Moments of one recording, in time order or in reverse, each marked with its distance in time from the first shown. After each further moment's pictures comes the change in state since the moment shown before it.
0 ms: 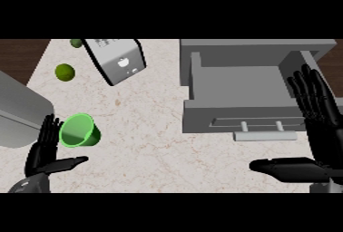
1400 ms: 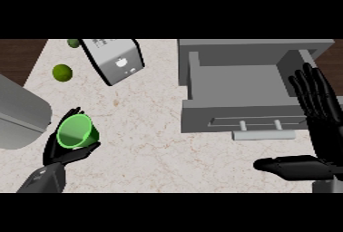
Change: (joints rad) left arm -0.082 -0.057 -0.005 0.050 0.005 -0.106 -0.020; right arm -0.012 -0.010 -0.028 0.022 -0.039 0.032 0.004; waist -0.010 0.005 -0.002
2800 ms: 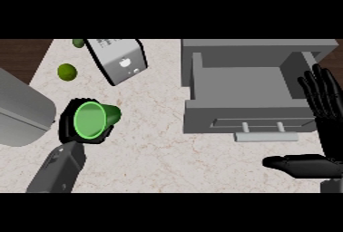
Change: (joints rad) left arm -0.066 -0.115 0.018 -0.214 0.097 0.011 -0.026; right arm 0.011 -0.028 -0.049 0.025 -0.011 0.018 -0.016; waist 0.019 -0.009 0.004
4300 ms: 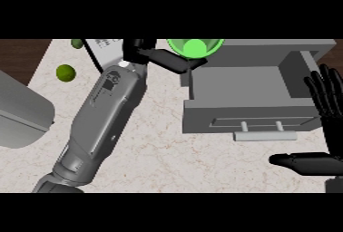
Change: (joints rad) left arm -0.490 -0.171 -0.400 -0.475 0.029 0.506 0.642; right arm -0.003 -0.011 -0.047 0.038 -0.027 0.025 -0.028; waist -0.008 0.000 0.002
